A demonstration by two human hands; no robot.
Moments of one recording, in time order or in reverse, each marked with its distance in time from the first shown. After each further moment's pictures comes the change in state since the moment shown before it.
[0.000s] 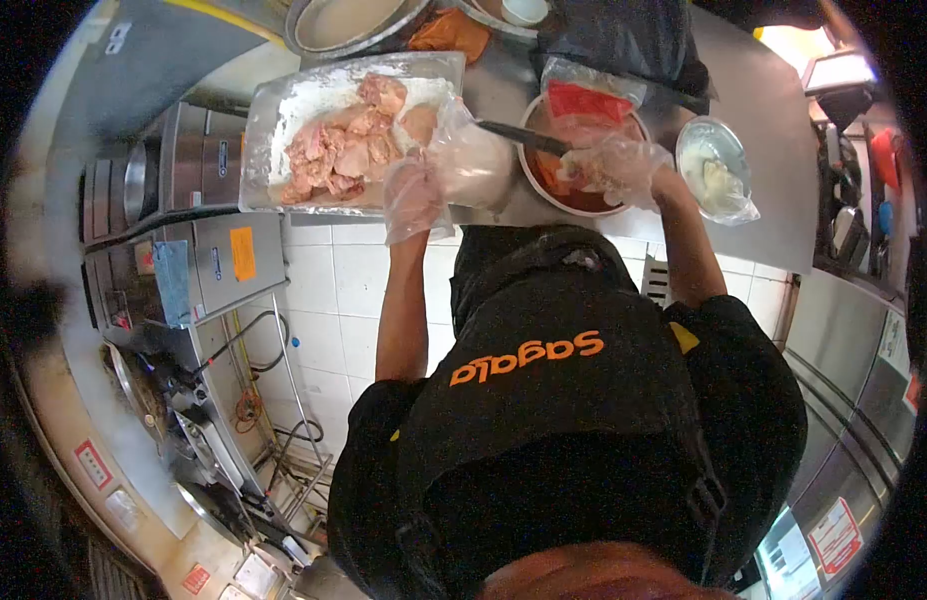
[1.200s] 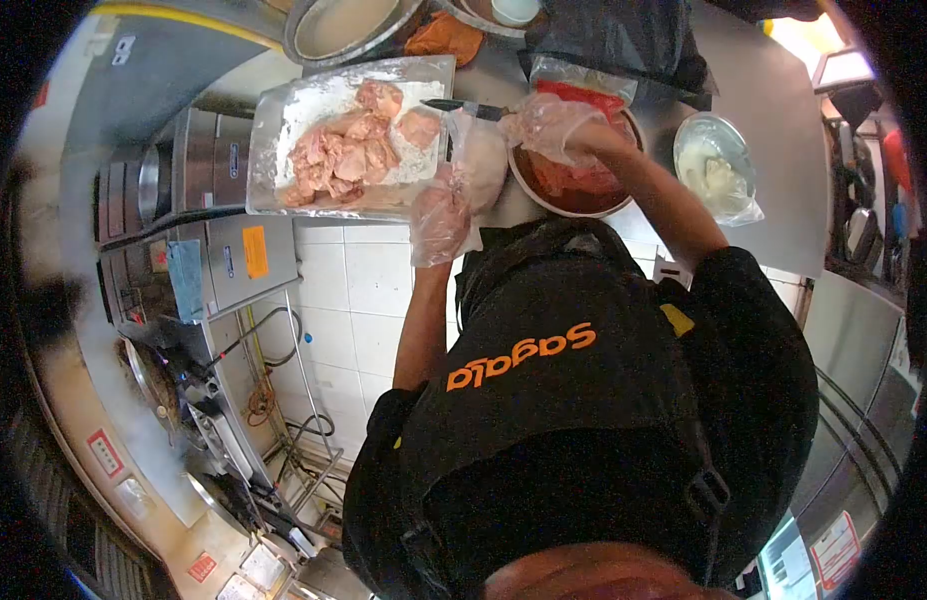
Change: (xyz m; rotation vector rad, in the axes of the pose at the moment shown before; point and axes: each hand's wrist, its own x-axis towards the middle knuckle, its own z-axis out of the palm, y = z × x) left_hand 0.001 0.081 -0.010 -0.174 -0.303 -0.335; right_hand 0.079 0.024 0.003 -0.409 0.384 -0.292
